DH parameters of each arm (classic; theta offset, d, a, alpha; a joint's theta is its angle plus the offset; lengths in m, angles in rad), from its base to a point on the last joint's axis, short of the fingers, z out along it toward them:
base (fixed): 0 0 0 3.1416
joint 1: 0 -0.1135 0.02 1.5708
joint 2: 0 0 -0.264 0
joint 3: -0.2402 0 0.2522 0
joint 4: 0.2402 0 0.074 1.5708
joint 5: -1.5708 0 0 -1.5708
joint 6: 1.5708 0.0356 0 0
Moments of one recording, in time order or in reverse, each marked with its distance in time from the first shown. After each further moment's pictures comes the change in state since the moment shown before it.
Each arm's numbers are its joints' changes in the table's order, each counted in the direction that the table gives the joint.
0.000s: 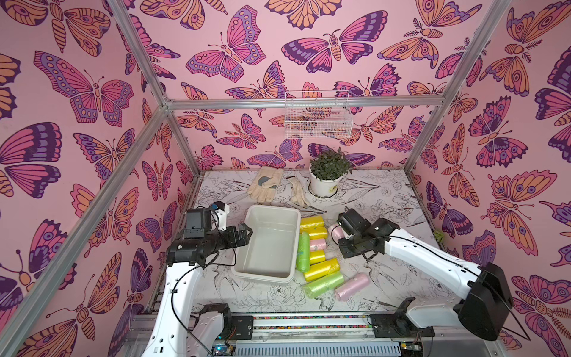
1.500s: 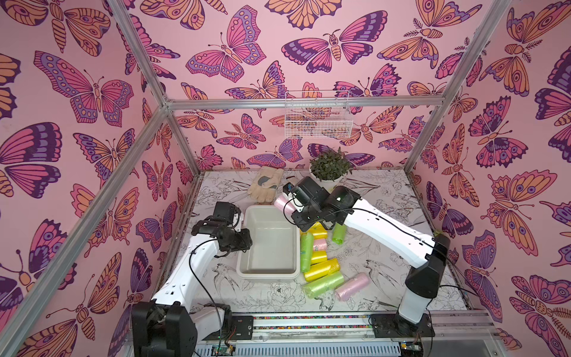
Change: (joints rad) left arm 0.162 0.282 0.012 0.024 0.171 -0.021; right arm -0.223 0.481 -0.814 0.100 -0.013 -0.306
